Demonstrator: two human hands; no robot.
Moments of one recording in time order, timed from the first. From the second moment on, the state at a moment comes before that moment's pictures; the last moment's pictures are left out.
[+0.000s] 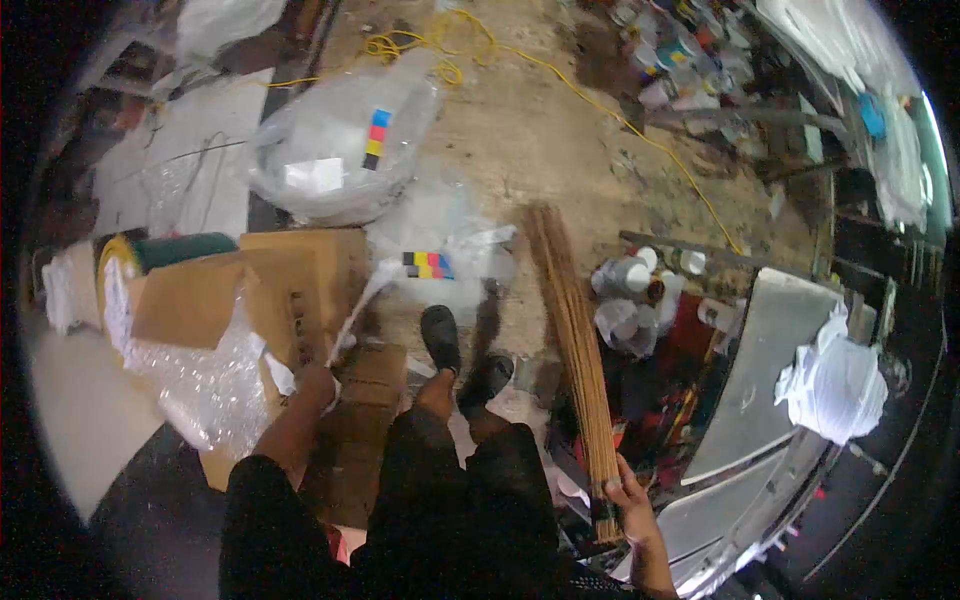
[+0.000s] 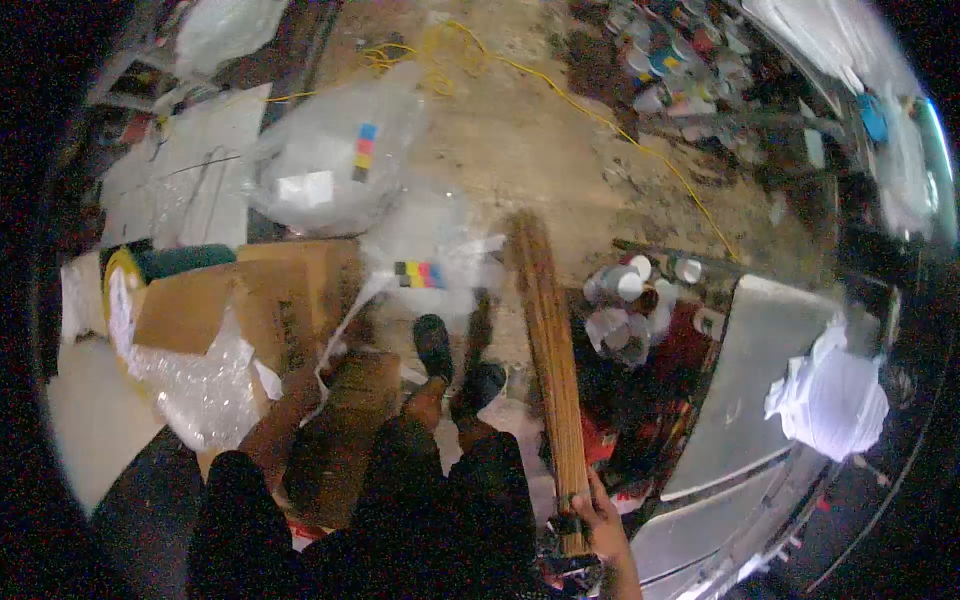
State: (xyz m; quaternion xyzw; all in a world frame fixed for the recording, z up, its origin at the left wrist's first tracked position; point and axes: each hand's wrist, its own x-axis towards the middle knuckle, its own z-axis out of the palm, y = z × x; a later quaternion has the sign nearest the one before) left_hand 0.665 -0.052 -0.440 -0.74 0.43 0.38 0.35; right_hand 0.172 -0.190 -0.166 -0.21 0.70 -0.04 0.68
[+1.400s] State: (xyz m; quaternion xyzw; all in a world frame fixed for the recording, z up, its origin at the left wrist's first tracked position) left_hand 0.517 -0.106 -0.227 -0.74 0.35 0.51 -0.26; right_hand 0.170 -0.159 -0.201 -0.21 0.54 -0.19 0.79
